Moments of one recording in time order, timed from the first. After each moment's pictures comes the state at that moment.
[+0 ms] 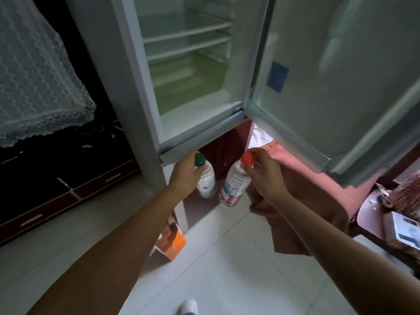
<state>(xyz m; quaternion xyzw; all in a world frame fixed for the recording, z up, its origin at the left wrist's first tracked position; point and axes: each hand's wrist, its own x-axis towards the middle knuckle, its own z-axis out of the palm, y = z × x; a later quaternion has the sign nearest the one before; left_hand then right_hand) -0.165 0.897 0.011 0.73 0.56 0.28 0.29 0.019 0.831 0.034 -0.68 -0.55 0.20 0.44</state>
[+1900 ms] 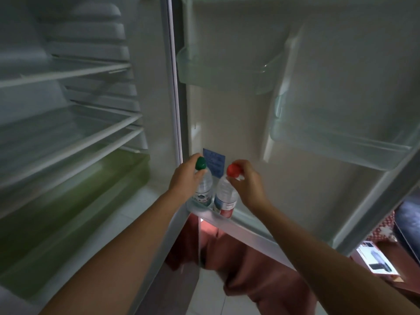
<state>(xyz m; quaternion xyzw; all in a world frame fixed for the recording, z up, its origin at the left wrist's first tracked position) 0.066 1.182 0.108 0.85 0.29 0.31 0.32 0.174 1.059 0.108 -0.76 -0.42 0.05 0.50</state>
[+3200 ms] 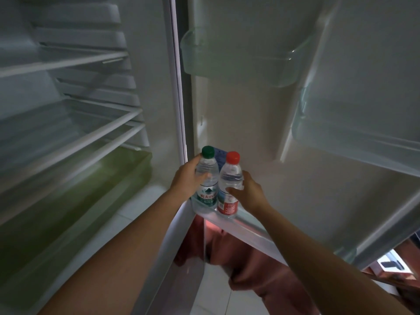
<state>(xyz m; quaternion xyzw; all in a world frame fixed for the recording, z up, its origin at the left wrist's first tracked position) 0.077 1.222 0.088 0.83 0.31 0.25 0.40 0.185 1.093 0.079 -0.83 -0.36 0.17 0.39</state>
